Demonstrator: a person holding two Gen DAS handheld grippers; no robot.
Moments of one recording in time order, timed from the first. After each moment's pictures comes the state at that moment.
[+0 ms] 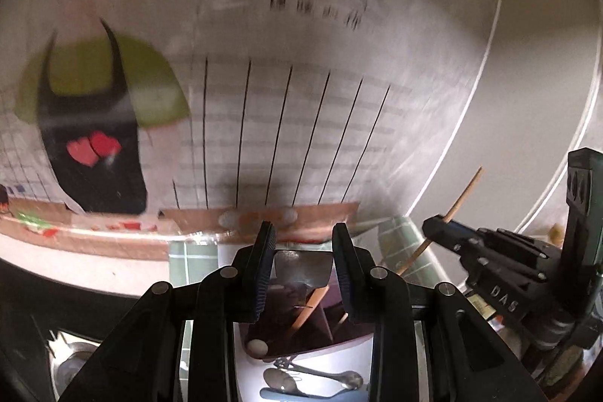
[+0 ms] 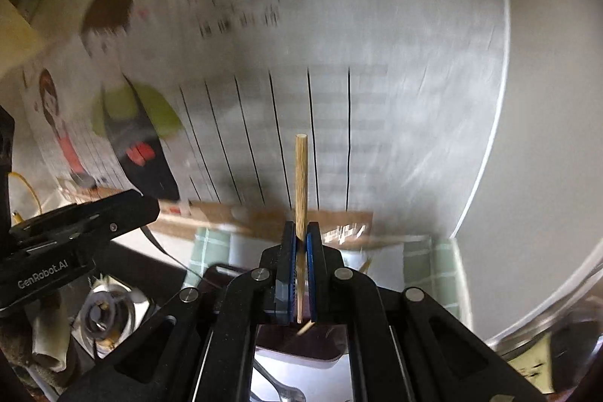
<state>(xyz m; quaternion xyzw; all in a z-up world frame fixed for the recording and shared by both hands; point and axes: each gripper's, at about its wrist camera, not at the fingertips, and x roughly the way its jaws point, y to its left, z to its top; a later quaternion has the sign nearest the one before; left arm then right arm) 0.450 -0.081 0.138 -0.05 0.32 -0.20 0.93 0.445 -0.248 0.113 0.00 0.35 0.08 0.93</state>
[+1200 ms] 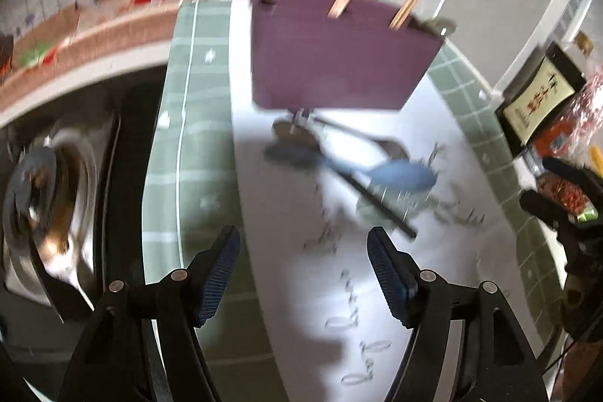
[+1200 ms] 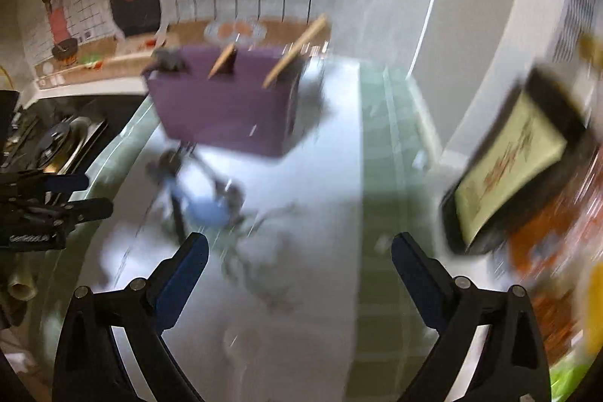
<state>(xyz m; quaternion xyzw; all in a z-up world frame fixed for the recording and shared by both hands) 0.303 -0.059 -0.048 0.00 0.50 -0.16 0.85 0.276 -0.294 -0.009 -0.07 0.47 0.04 0.88</state>
